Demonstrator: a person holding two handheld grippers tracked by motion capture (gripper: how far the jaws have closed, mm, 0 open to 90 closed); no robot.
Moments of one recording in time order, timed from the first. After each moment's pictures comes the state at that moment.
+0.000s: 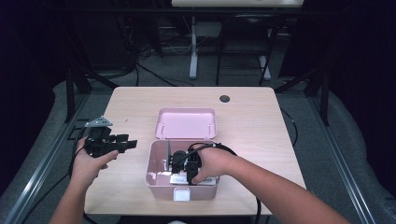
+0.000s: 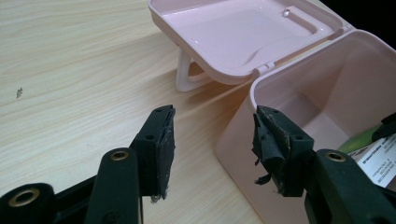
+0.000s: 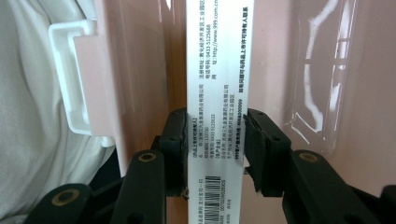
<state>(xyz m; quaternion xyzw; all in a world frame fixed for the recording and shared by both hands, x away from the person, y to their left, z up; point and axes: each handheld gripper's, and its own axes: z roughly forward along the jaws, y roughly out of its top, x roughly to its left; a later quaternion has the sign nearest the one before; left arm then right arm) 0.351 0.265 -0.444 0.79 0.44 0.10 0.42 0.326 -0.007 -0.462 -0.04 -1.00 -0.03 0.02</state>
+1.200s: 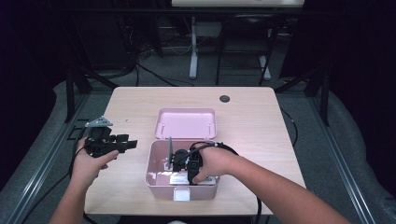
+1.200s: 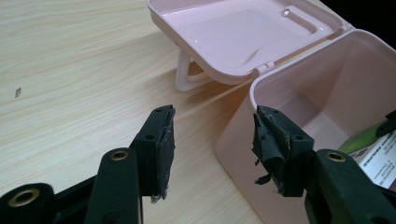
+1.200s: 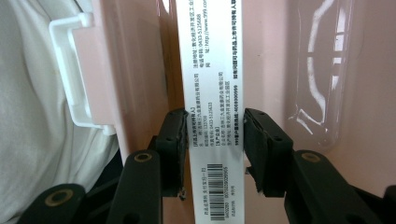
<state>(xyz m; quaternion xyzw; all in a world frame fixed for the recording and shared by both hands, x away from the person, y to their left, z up) 0.351 0.265 -0.444 0.79 0.44 0.10 0.42 0.327 -0.011 -0.459 -0.07 -1.00 -0.03 0.03</state>
